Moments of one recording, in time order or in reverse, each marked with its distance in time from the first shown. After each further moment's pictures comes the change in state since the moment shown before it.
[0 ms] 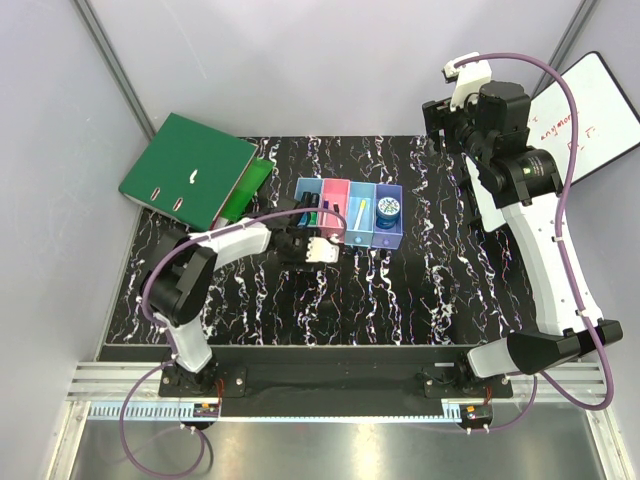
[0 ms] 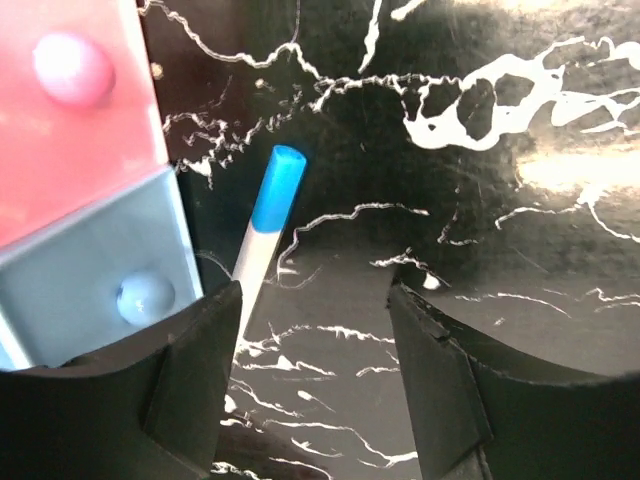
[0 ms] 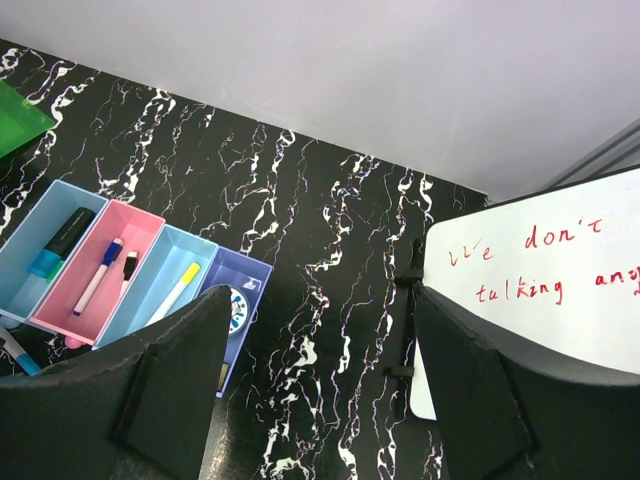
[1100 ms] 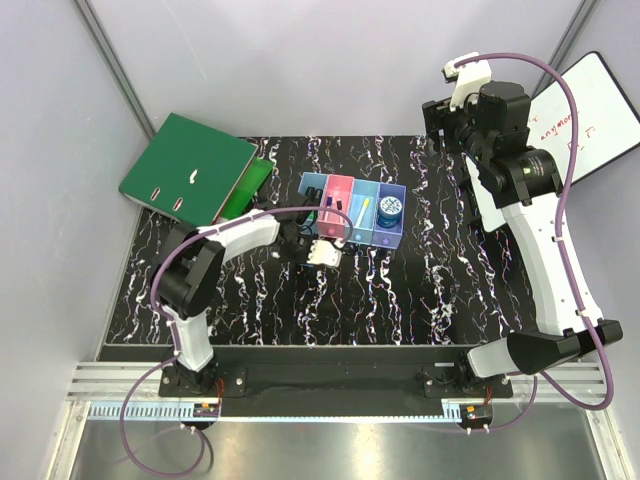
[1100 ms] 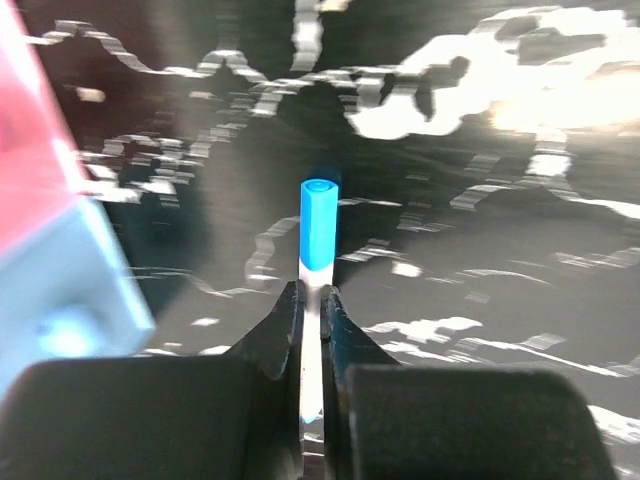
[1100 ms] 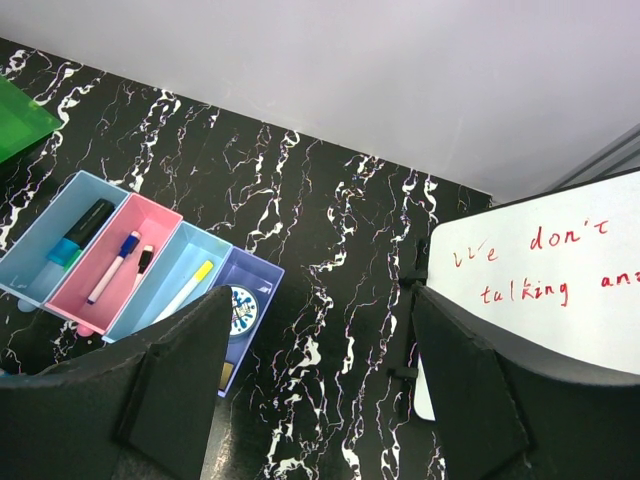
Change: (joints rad) left arm -0.029 0.086 0.136 -0.196 -0.026 0.097; right arm 0.000 0.000 0.000 0.000 -0.009 0.007
